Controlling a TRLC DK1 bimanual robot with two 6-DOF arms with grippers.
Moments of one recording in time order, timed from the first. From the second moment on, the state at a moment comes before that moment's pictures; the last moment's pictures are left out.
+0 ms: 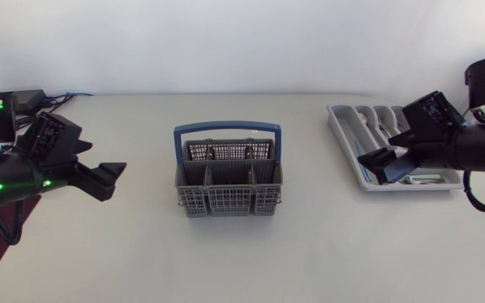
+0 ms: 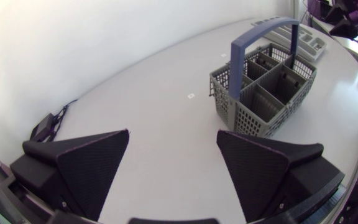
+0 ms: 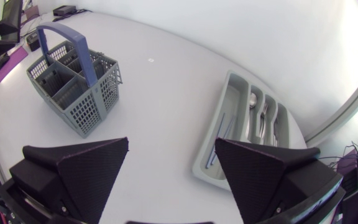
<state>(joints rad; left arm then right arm) -0.12 1.01 0.64 -0.26 0.05 0.41 0.01 1.15 0.81 -0.40 -0.19 -0.43</state>
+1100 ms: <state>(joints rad) -0.11 0.38 0.27 -0.13 -0.01 0.22 -0.09 0.56 0.46 -0.30 -0.06 -0.43</state>
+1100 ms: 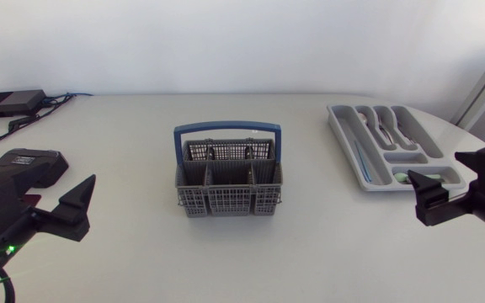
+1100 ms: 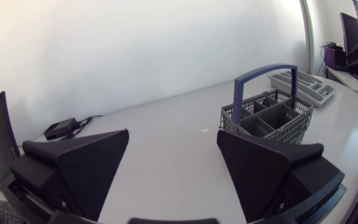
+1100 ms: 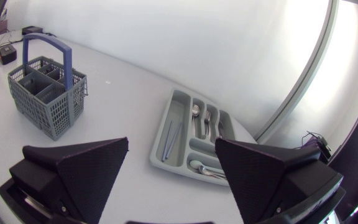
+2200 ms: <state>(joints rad) -0.01 0.07 0.02 -0.01 0.01 0.02 -0.01 0.06 0.03 -0.03 0.00 -0.03</state>
